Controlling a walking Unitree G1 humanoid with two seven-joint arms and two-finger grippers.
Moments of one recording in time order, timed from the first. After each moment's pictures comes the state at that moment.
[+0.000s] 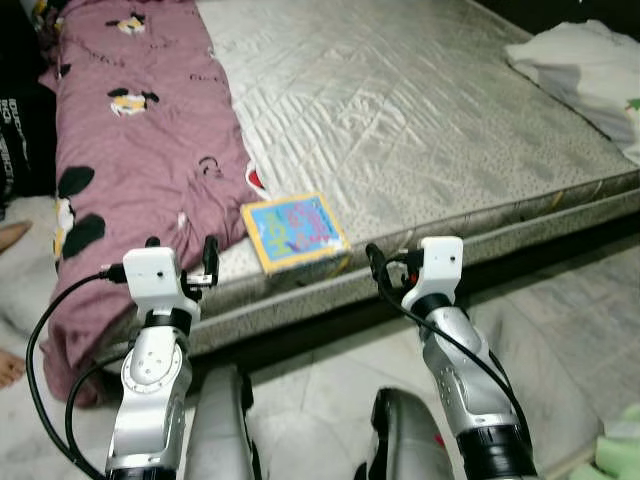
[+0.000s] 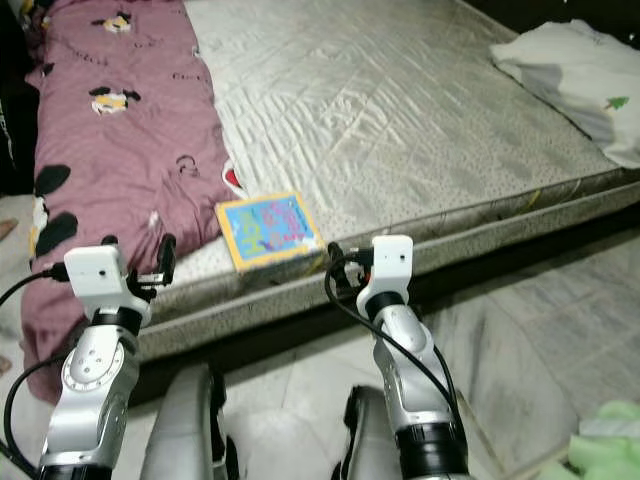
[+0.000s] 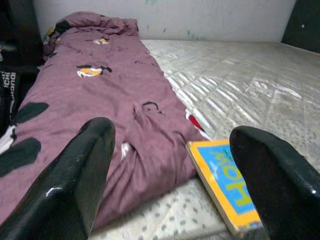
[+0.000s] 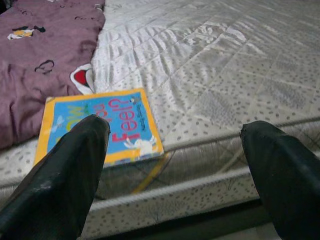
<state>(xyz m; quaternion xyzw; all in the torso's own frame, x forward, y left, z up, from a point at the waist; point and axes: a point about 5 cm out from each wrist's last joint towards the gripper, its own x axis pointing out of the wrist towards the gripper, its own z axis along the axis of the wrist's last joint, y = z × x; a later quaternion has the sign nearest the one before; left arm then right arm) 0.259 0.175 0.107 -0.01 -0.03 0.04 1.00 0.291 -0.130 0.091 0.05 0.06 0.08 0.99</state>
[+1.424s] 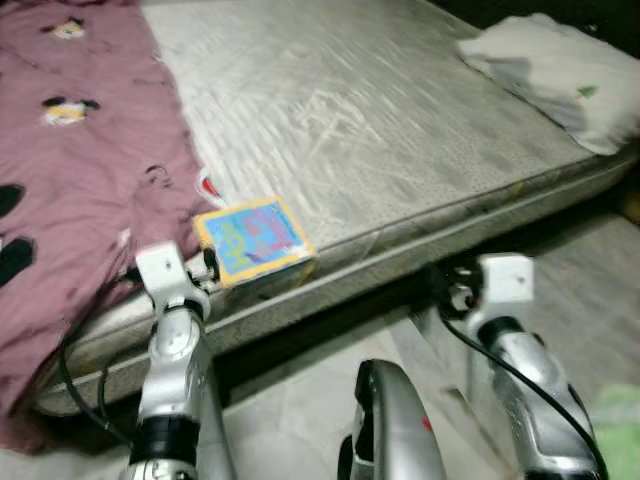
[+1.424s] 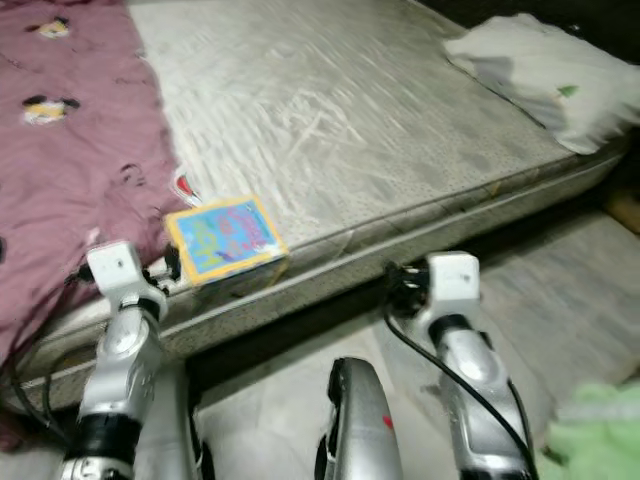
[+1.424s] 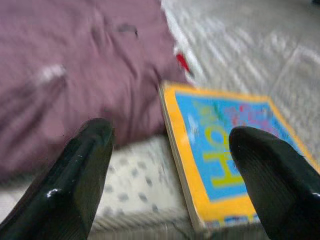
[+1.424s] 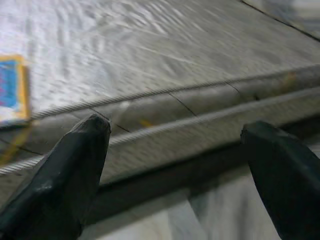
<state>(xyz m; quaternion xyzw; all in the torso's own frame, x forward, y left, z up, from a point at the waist) 0.294 0.174 0.062 -0.10 0.08 0.13 0.98 0.254 -0.201 0.098 -0.02 0.08 0.02 1.00</state>
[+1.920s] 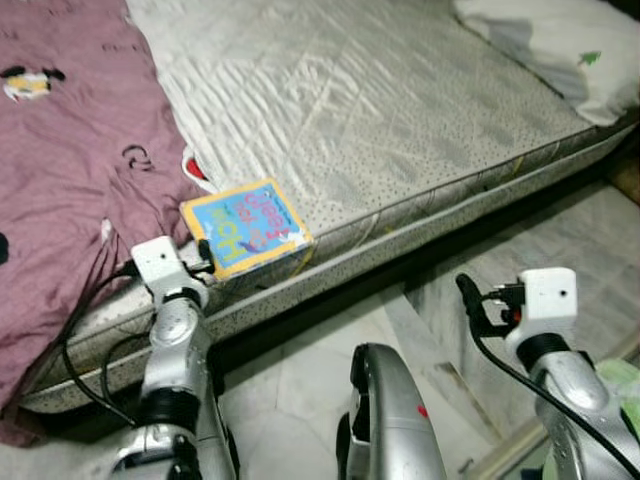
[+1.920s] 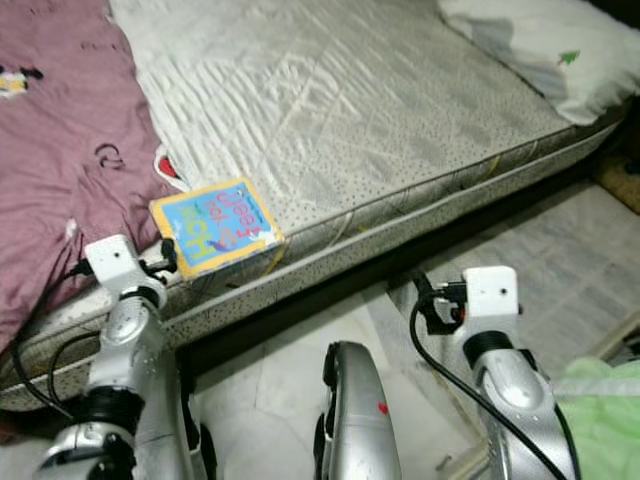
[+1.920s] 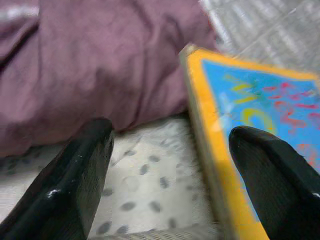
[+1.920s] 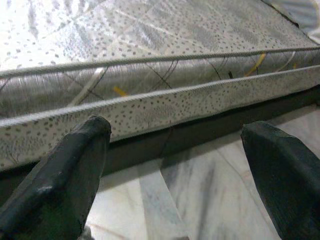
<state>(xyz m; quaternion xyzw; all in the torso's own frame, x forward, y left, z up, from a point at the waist) 0.314 0.188 0.060 -0.11 0.08 0.16 0.98 0.225 -0.226 0.115 -0.07 0.10 0.01 0.99</state>
